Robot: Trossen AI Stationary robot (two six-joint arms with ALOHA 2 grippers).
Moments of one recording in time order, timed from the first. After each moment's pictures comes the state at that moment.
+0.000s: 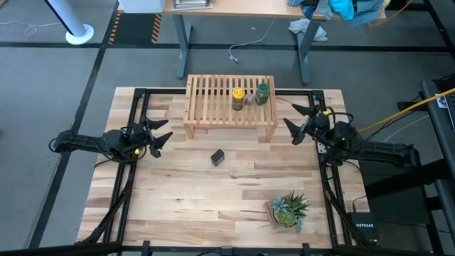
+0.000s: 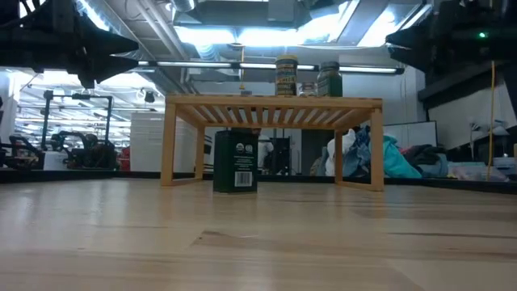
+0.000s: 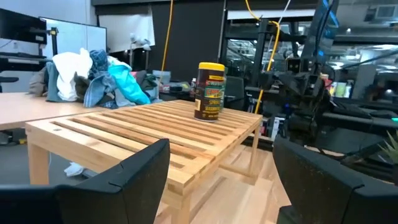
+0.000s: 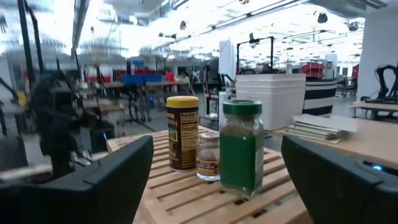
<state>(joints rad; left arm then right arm) -0.14 0.01 0.01 0.19 -0.61 0.00 -0.20 0.33 0.16 0.40 0.34 -0.07</state>
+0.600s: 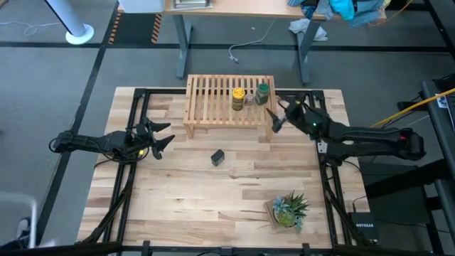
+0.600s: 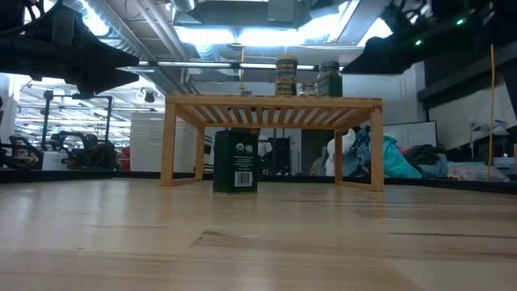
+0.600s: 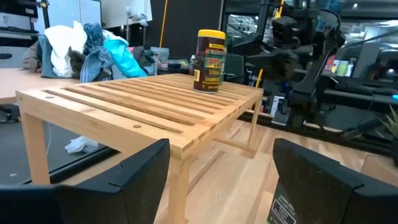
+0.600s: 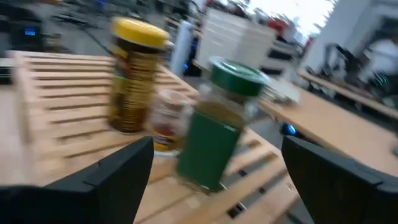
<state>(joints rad) -0.14 0.01 0.01 0.07 -0.60 -0.08 -0.31 0.88 0.44 0.34 0.46 -0.21</state>
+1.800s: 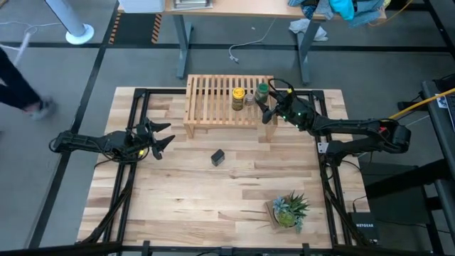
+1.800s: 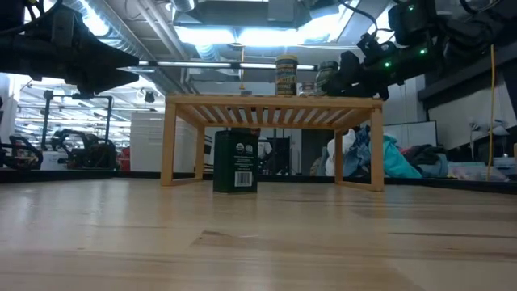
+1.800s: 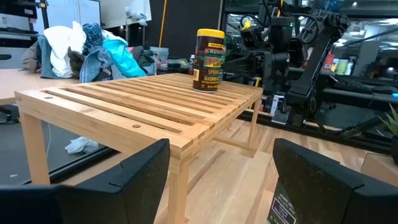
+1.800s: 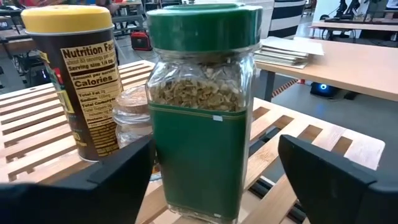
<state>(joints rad) -0.14 0.01 0.01 0.07 -0.60 -0.07 -0.47 1.18 0.47 0.59 0.27 0.08</state>
